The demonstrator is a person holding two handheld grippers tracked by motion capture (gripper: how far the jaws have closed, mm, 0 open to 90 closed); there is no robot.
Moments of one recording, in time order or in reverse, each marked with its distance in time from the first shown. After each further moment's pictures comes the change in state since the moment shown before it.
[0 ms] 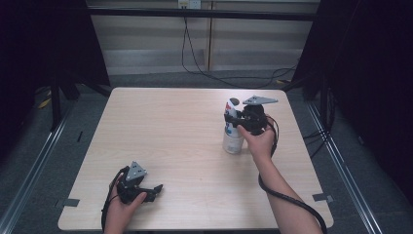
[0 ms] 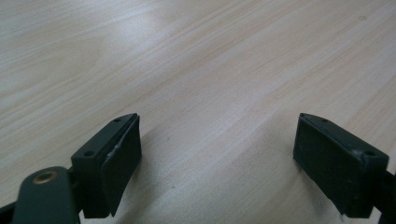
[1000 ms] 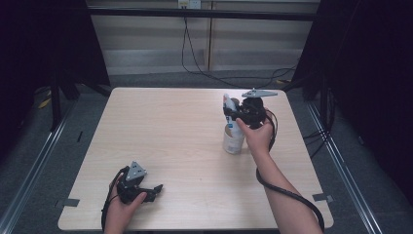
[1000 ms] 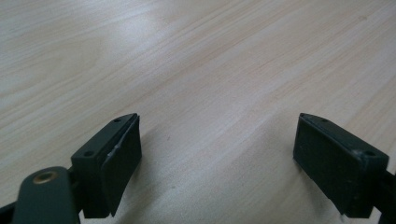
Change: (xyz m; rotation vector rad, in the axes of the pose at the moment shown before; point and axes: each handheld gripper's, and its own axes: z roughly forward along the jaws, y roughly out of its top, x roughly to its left) left arm 0.000 0.000 0.000 0.000 0.000 0.000; right arm -0.001 0.020 0.002 -0.022 -0.006 0.016
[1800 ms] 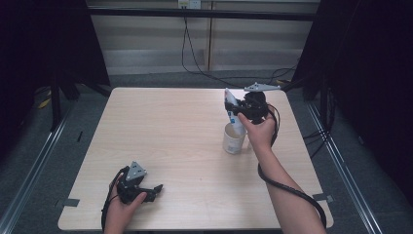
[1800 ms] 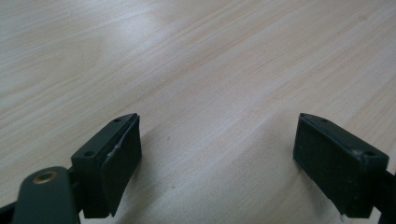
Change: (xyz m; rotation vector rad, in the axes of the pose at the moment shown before) left arm 0.000 0.000 0.000 0.000 0.000 -0.001; right arm -0.003 0.016 -0.006 -0.008 0.001 0.004
